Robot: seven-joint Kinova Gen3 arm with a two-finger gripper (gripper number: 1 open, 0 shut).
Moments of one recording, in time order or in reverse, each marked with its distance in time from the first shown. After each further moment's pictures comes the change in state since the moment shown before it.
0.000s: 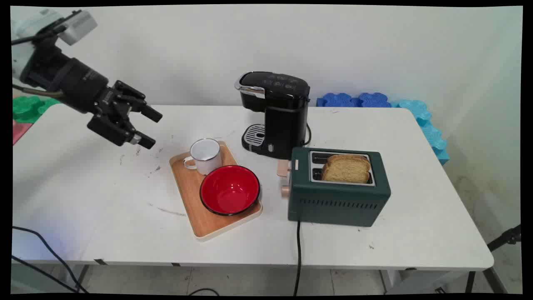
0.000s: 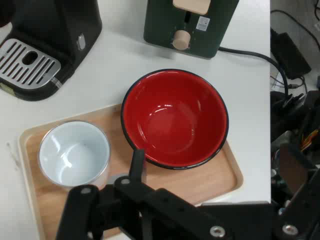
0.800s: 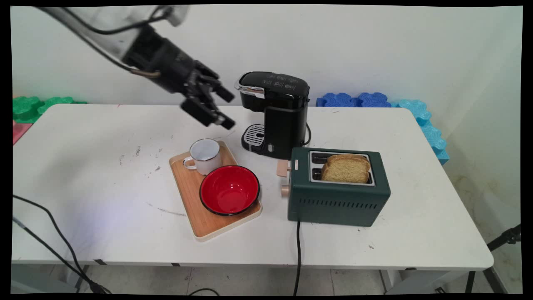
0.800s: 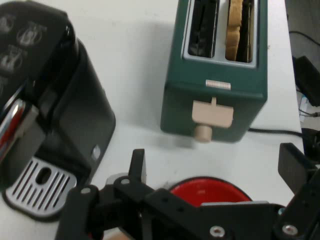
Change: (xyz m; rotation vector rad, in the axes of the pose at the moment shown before) arm 0.125 -0.005 0.089 0.018 0.023 0.121
